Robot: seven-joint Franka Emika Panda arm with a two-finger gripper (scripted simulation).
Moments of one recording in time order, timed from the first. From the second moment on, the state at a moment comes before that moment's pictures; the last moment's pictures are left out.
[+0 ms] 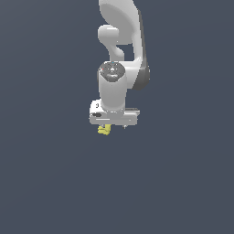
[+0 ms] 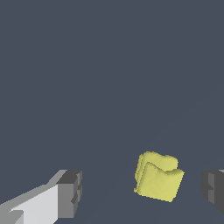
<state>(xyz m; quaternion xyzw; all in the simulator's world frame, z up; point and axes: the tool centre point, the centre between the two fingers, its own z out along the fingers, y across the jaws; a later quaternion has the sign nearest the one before) -0.007 -0.015 0.147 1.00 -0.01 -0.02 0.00</state>
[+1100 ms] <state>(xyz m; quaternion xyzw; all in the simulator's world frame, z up) -0.015 -0.048 0.146 1.00 -0.05 -0.01 0.00</state>
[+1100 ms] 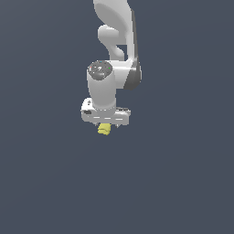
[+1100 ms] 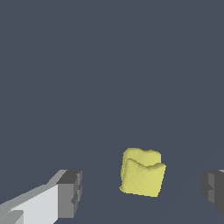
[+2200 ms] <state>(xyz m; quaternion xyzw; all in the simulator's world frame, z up) -0.075 -0.072 0.082 0.99 -0.12 0.00 0.00</state>
